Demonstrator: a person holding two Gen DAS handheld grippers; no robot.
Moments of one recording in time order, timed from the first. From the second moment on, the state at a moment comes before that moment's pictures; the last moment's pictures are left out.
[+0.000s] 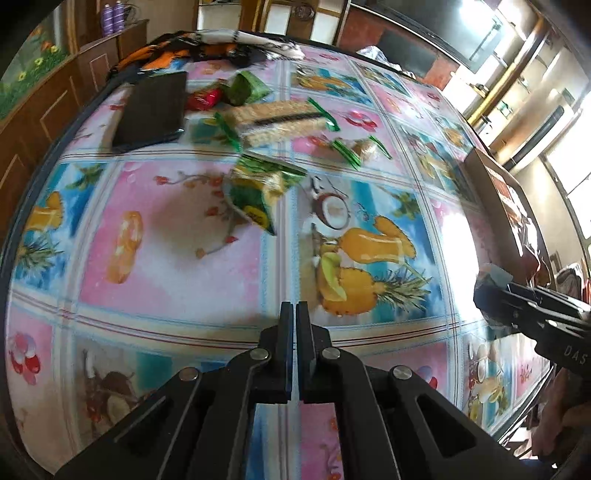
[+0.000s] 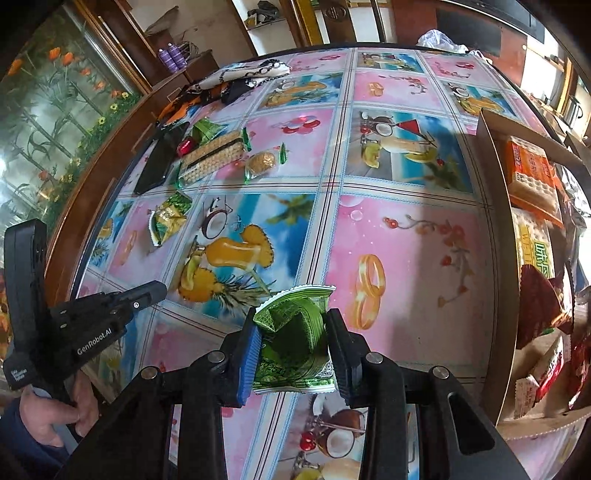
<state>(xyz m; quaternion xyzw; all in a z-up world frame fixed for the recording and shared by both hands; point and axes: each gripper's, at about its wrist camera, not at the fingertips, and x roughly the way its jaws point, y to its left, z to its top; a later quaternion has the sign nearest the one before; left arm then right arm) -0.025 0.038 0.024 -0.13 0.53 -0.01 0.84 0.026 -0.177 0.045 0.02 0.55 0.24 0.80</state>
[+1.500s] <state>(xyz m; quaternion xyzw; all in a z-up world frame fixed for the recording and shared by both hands) 0.002 -0.029 0.070 -0.05 0.47 -0.04 0.88 0.023 -0.210 0.063 0.05 0.53 0.24 0.81</state>
